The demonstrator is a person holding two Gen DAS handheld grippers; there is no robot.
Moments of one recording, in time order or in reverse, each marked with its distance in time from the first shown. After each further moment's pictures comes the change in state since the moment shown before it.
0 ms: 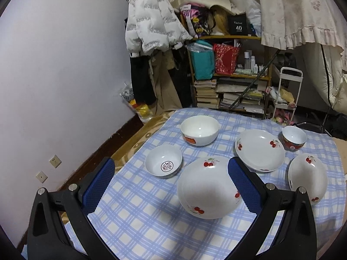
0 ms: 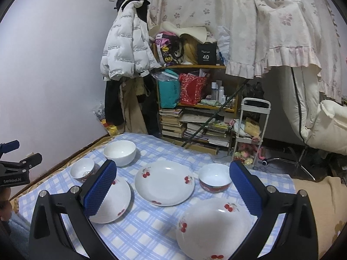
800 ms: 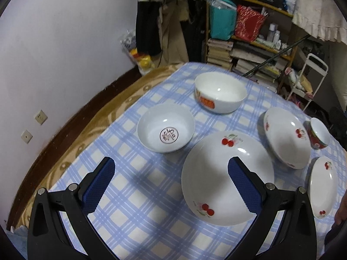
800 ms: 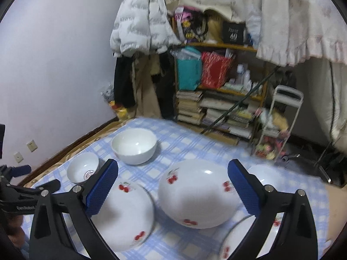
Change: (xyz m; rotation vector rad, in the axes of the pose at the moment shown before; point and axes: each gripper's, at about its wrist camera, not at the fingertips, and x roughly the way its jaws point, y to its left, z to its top) left arm 0.145 0.025 -0.033 -0.149 0.296 -0.021; right arm 0.138 0.074 0.000 -0.031 0.149 0.069
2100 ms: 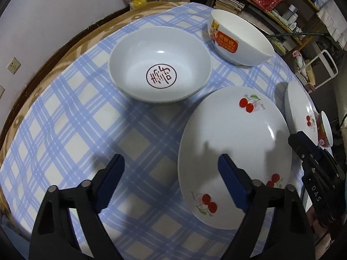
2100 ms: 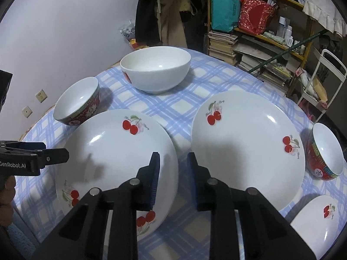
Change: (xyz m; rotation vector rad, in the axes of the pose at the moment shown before) left arm 0.108 0.015 -0.028 -0.147 0.353 -0.158; right arm 0.116 0.027 -0.077 -0.113 0.337 0.140
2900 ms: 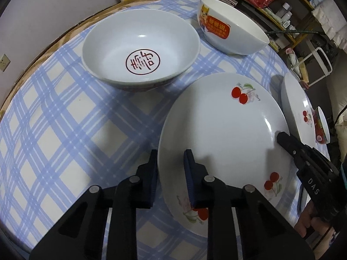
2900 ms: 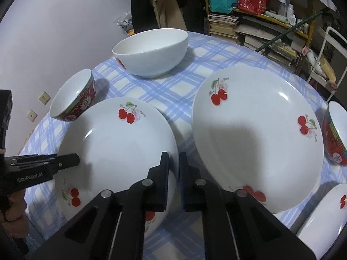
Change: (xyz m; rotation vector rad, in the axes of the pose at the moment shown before) left arm 0.028 -0.014 -0.008 0.008 0.000 -0.065; right arm 0.024 -0.008 -0.008 0.069 0.086 0.065
